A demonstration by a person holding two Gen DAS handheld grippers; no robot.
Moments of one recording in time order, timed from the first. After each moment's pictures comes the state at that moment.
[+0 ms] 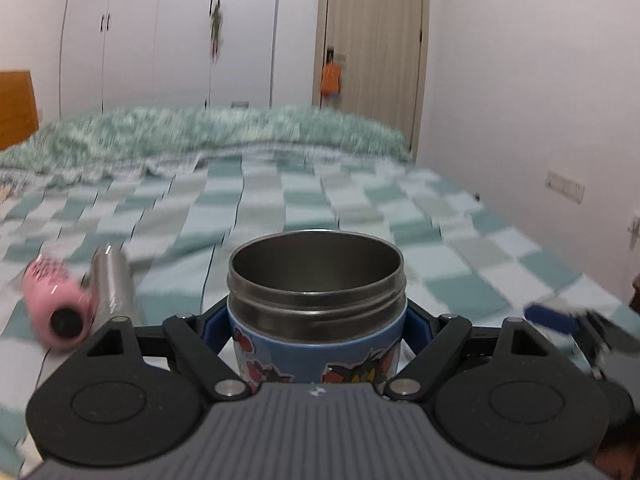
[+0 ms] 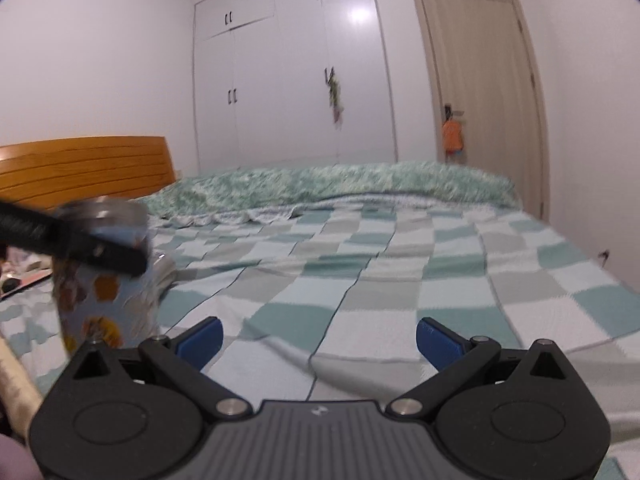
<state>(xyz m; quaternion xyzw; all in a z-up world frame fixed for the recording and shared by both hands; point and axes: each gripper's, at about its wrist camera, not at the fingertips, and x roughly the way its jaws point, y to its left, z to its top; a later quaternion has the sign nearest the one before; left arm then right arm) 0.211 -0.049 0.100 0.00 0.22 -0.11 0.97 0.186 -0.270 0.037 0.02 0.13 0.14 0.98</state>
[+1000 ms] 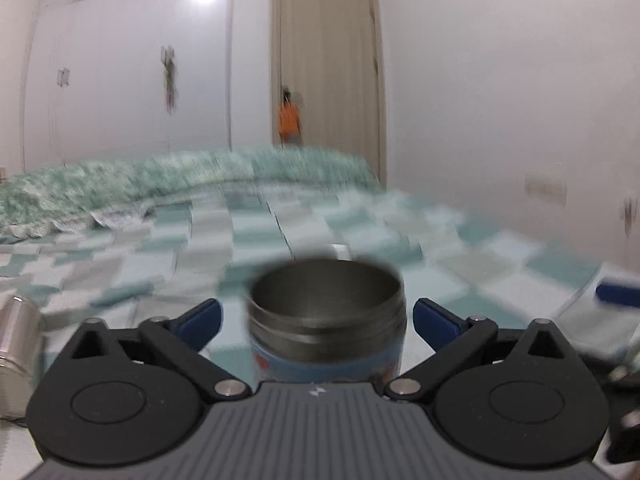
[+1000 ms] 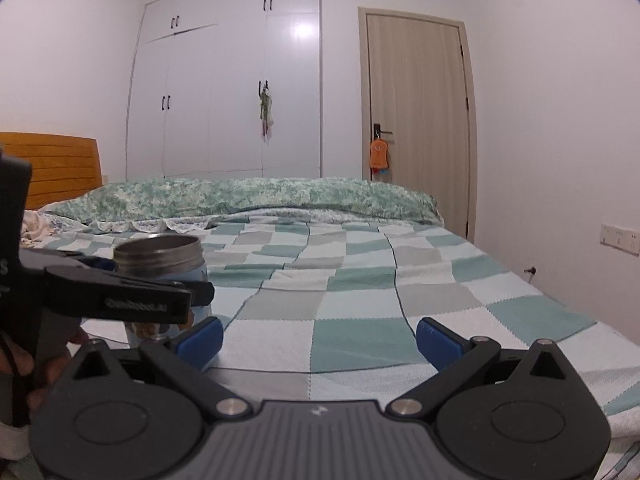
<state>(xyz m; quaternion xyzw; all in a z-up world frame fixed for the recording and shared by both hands) 0.261 -0.101 0.039 0.03 0.12 -0.15 0.98 0.198 -0.303 0.024 0.00 0.11 0.04 0.99</state>
